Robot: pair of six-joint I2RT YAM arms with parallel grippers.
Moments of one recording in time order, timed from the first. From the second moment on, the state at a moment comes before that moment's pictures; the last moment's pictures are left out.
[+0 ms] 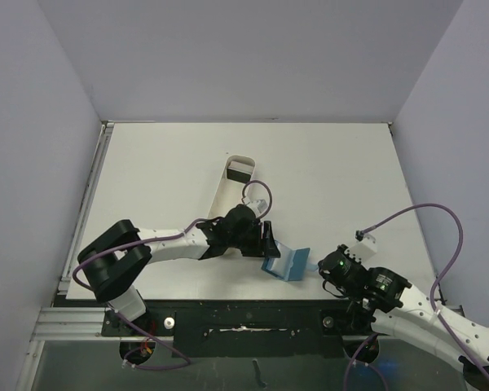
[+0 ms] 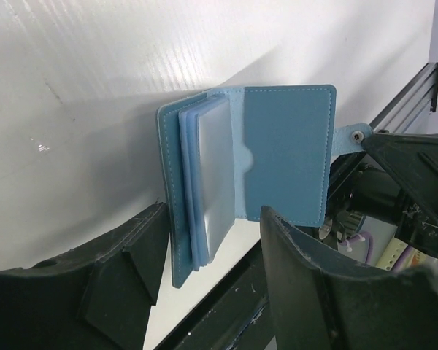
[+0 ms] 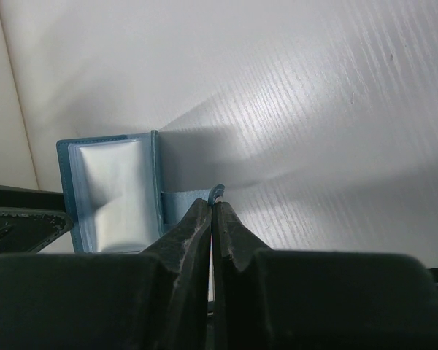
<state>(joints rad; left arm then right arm) -0.97 1.64 0.84 0.09 0.21 -0.88 0.95 0.49 0.42 -0.93 0.58 1.37</state>
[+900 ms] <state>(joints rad) -0.97 1.63 0.79 0.19 0.25 -0.94 0.95 0.61 0.61 -0.87 0.55 1.16</state>
